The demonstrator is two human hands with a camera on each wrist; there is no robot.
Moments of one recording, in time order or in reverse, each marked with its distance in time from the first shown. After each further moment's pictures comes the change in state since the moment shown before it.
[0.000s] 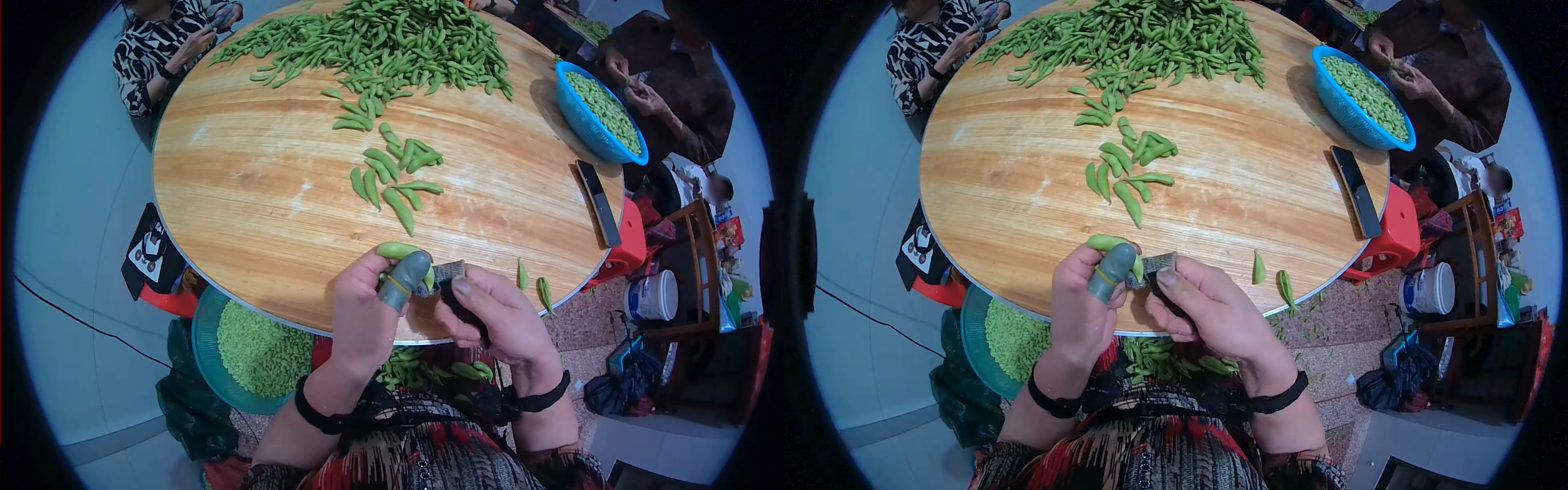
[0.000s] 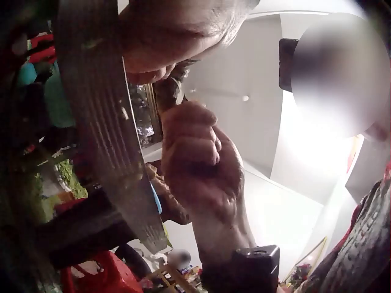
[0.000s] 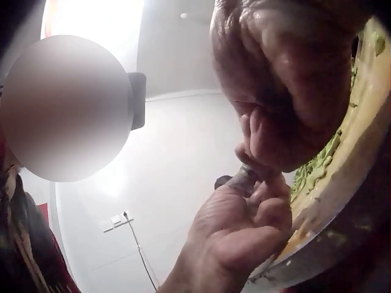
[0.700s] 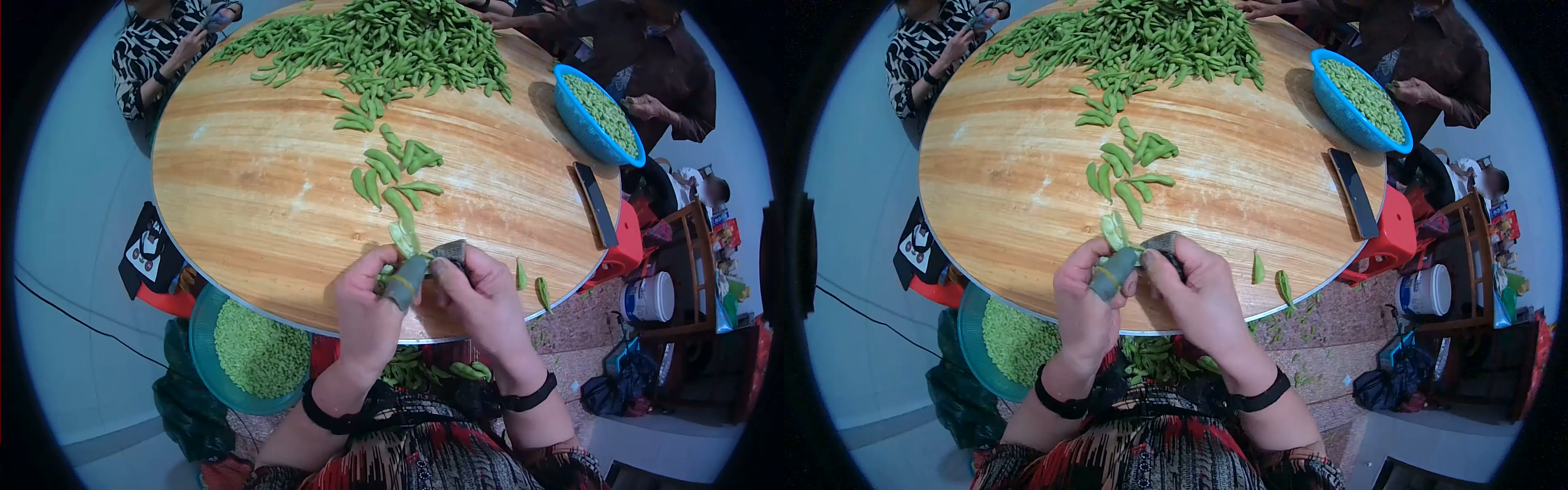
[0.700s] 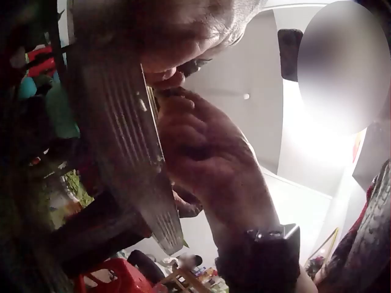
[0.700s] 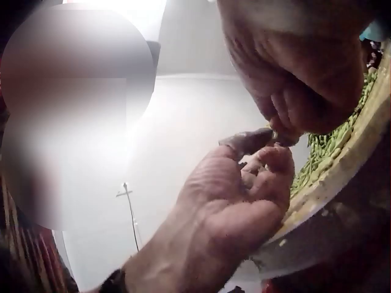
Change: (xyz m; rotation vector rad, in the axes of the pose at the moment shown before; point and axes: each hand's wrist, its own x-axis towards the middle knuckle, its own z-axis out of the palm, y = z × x) left_hand -0.001 -0.011 -0.004 0.024 0.055 0.077; right_hand 0.021 0.010 0.014 -0.336 0.362 -0.260
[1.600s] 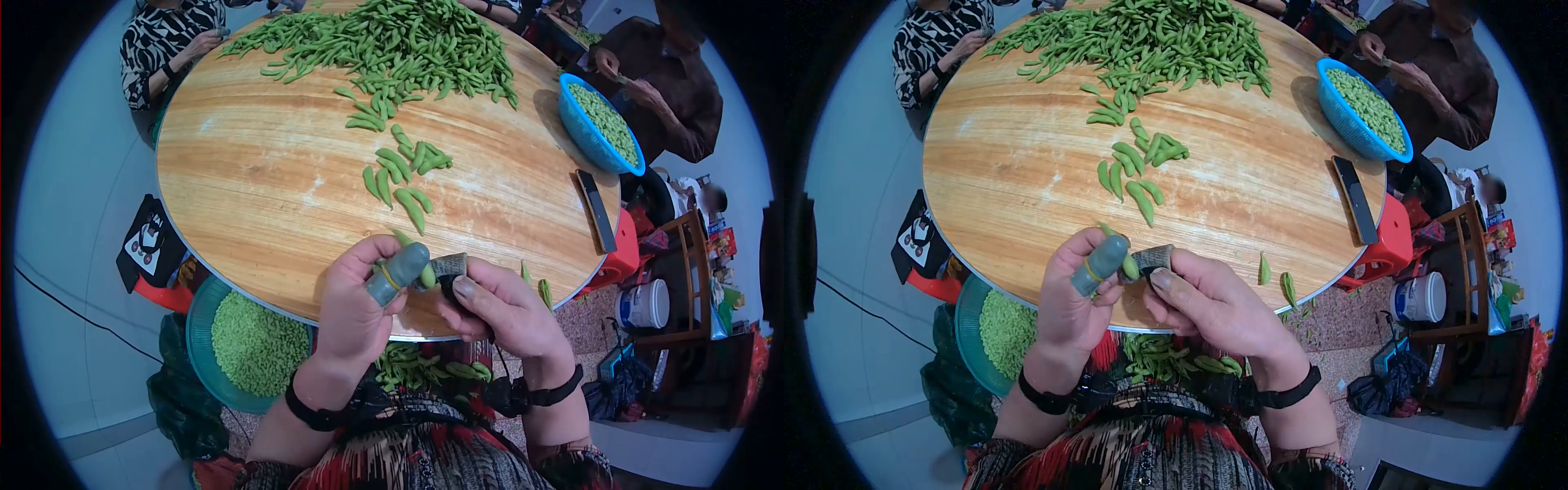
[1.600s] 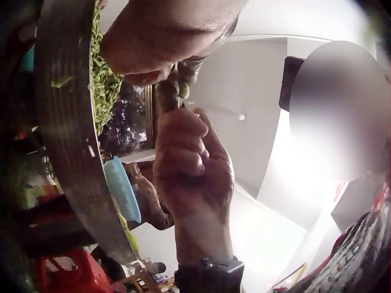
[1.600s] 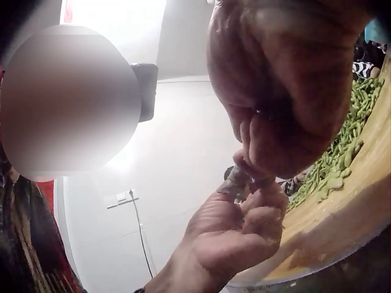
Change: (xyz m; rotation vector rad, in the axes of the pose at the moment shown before) left_hand 0.004 0.027 -0.018 -0.340 -0.165 -0.161; right_hand -0.009 -0.035 -0.012 0.091 -0.431 0.222
